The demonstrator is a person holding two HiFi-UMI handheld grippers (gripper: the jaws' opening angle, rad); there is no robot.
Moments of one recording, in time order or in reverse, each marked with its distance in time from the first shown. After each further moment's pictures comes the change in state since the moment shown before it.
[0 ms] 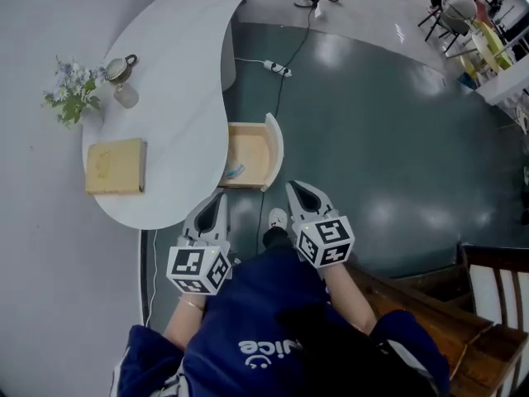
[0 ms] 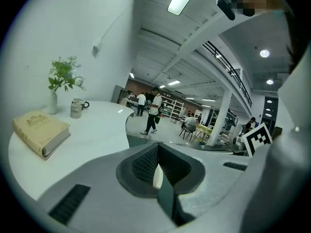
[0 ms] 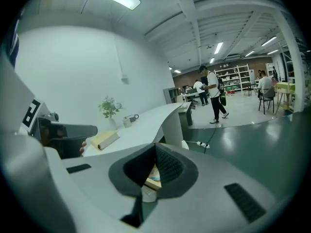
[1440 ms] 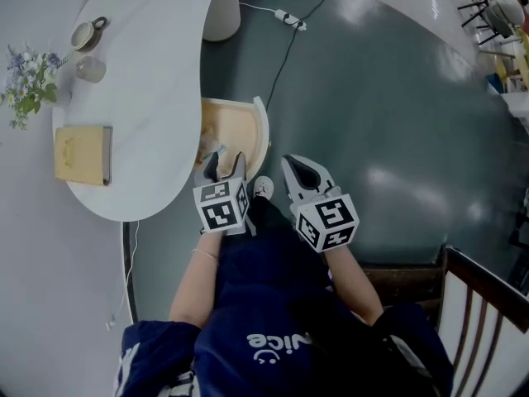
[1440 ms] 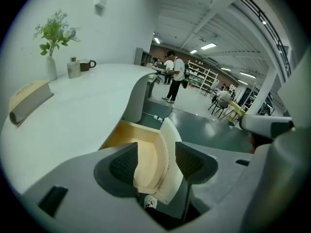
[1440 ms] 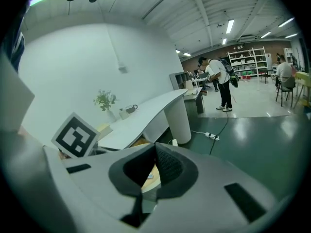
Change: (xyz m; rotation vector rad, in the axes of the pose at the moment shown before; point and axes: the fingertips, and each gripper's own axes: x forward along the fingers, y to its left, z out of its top) left arm 0.198 0.032 -0.109 -0.142 0.414 0.359; right arm 0.086 -0.102 0.015 -0.005 0.176 0.173
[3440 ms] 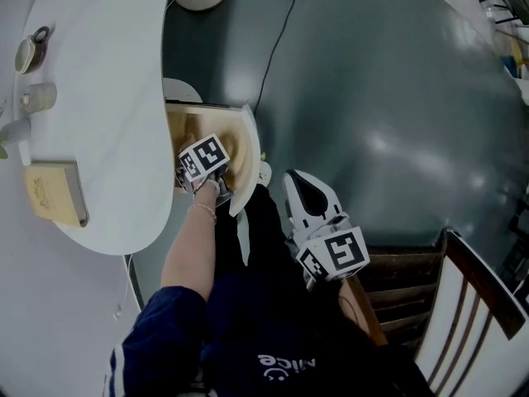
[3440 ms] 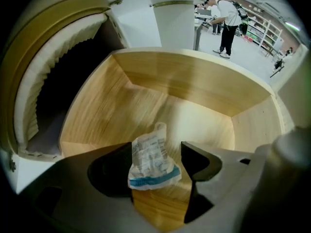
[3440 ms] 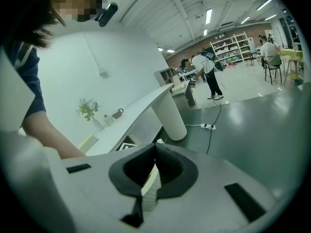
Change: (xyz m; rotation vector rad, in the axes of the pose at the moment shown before) left arm 0.166 0.139 -0.098 -0.163 0.541 0.576; right arm 0.050 -0.059 -0.009 0.194 -0.008 -0.040
